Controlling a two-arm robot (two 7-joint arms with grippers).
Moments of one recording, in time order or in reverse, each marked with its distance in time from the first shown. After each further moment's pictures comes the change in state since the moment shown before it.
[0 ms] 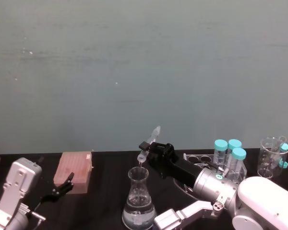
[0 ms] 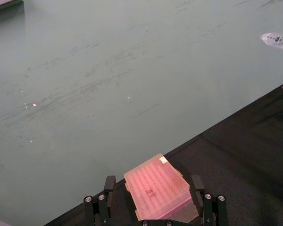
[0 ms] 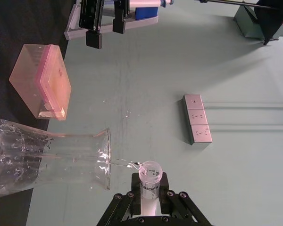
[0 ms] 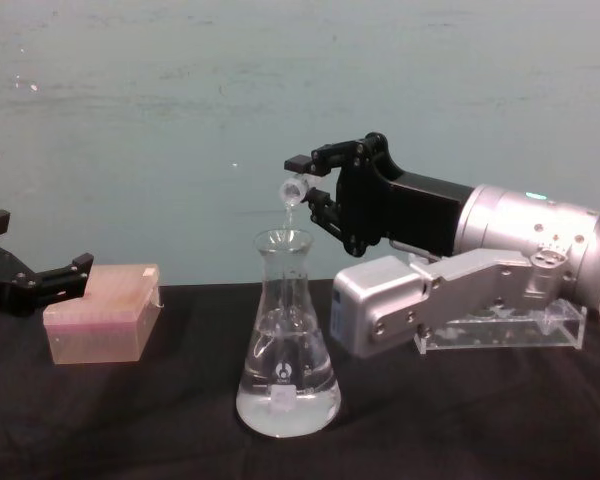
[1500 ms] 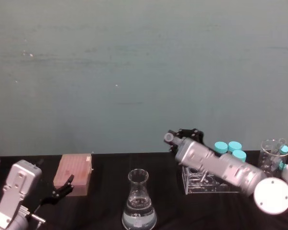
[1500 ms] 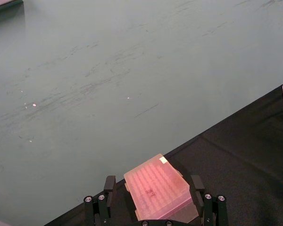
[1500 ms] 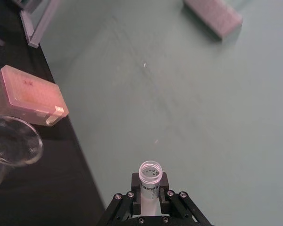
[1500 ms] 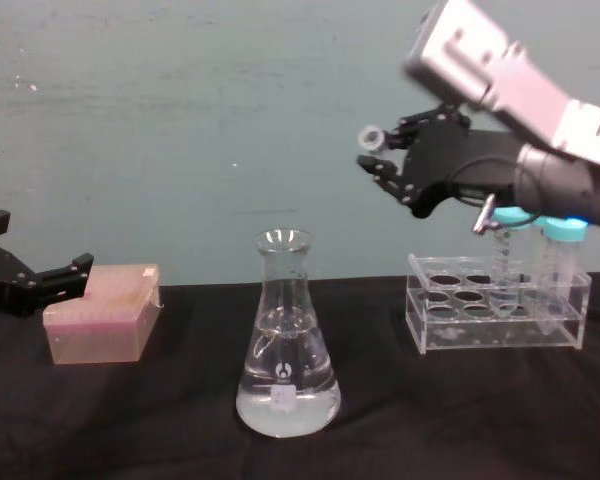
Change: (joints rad) left arm 0.000 0.000 0.000 0.000 0.000 0.000 0.000; right arm -0.120 0.004 0.326 -0.199 0.741 0.171 0.676
